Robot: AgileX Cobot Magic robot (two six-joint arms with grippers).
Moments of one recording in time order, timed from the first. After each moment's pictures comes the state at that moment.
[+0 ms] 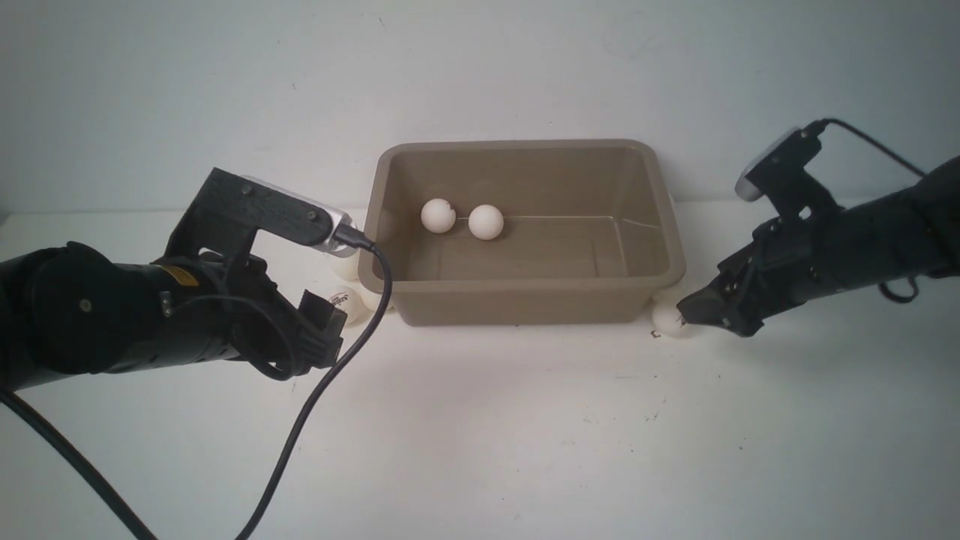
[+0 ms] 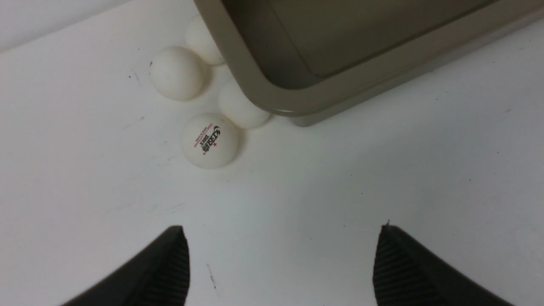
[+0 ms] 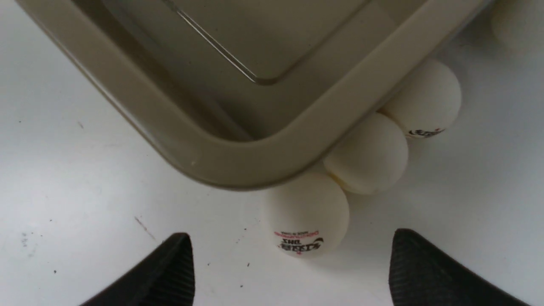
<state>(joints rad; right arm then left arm) 0.05 1.88 -1.15 1.03 0.66 -1.54 -0.27 1.41 -0.78 -0.46 0.20 0.56</state>
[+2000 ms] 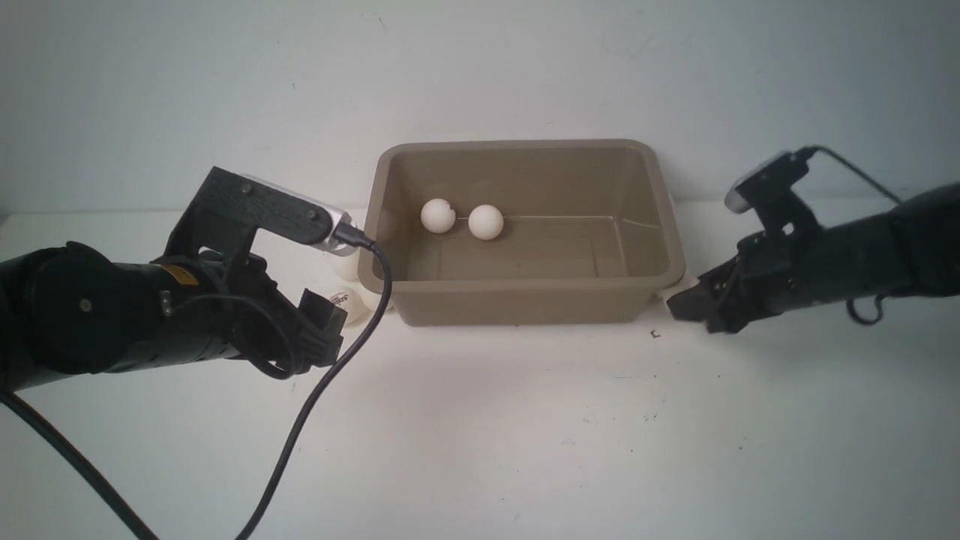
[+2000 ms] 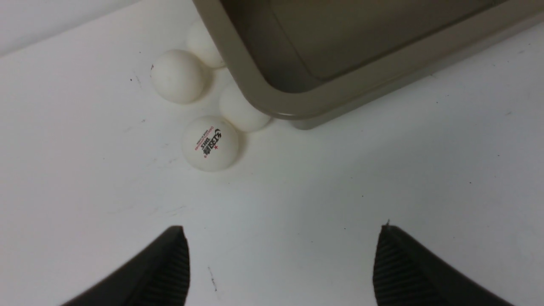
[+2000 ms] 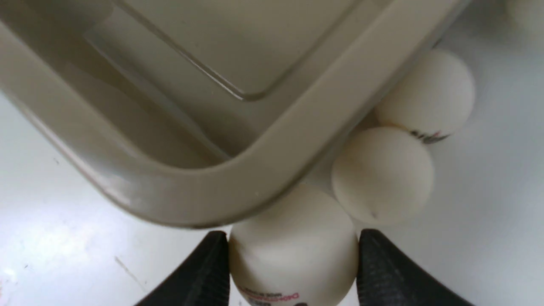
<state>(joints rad) 0.04 1.92 -1.15 1.17 0.64 -1.63 -0.27 1.41 -0.78 -0.46 0.20 0.56</state>
